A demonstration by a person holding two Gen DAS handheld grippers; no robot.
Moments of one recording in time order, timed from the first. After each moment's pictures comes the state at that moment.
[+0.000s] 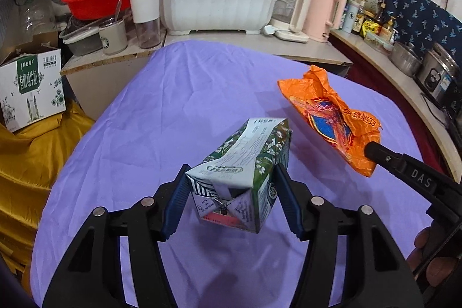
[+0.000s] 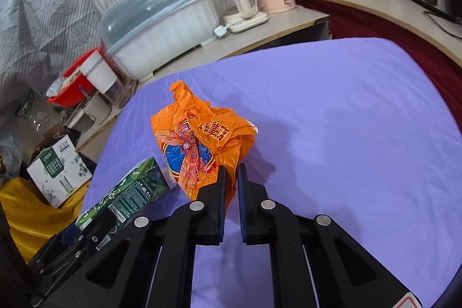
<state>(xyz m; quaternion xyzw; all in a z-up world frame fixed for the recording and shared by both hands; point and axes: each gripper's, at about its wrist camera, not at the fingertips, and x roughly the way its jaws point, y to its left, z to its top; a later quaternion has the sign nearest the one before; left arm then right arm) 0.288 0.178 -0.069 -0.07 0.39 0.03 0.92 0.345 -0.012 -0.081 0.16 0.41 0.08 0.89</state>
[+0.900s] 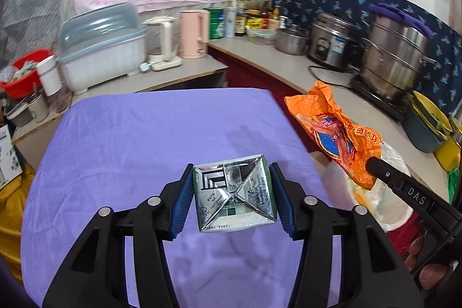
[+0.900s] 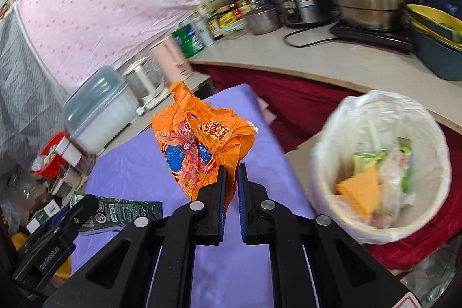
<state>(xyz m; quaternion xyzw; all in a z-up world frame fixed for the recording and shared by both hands) 0.190 -0.038 0.019 0.02 0.33 -0.16 0.93 0.146 -0.243 -0.011 0.25 0.31 -0.09 0.91</state>
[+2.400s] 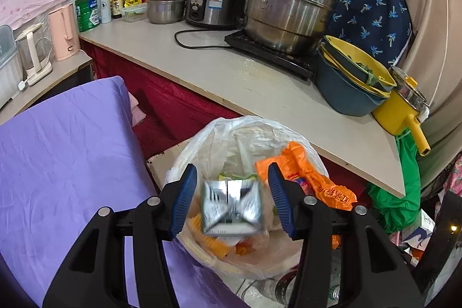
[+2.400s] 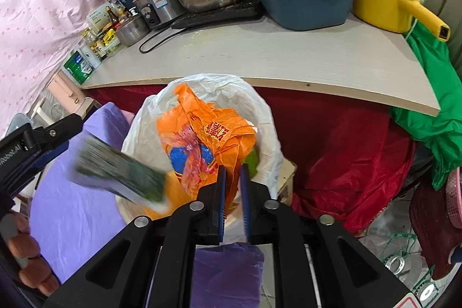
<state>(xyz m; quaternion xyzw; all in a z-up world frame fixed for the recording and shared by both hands) 0.187 -0.301 -0.016 0.06 0.38 -0.34 0.86 0.038 -0.434 -0.085 0.30 0.34 -0.28 0.85</state>
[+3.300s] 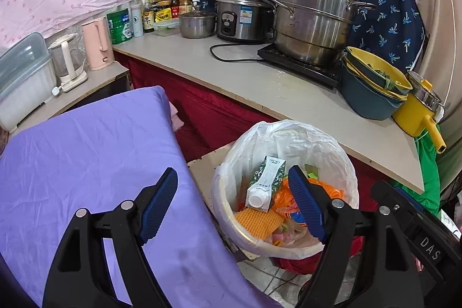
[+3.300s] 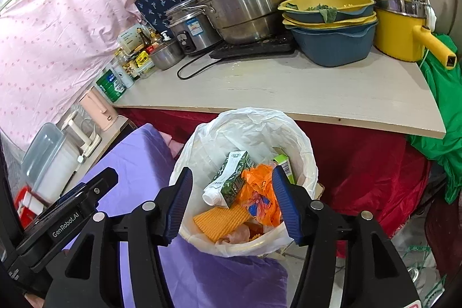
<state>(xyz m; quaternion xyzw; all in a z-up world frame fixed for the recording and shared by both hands) 0.167 -0.246 0.002 0.08 0.34 -0.28 0.89 0.039 -0.398 -0.028 0.29 0.28 -0.24 0.89</state>
